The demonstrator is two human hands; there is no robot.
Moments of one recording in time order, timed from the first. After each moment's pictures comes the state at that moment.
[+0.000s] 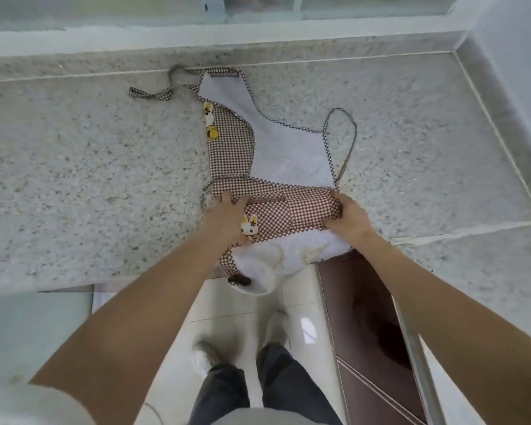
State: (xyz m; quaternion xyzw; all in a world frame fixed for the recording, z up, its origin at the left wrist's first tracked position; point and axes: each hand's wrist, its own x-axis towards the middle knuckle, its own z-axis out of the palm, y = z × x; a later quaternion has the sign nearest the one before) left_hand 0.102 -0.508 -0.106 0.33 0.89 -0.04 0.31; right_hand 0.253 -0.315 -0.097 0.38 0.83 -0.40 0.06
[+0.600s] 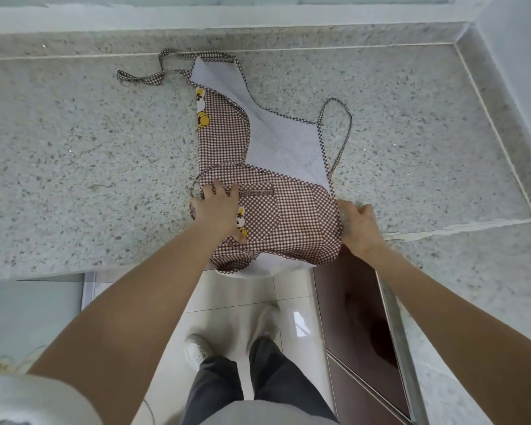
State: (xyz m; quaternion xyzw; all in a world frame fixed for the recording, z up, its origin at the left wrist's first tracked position) left_hand 0.116 -0.489 -0.104 0.31 0.90 -0.14 0.28; right_hand 0.300 -0.293 -0.119 0.36 0.89 -0.26 0.12
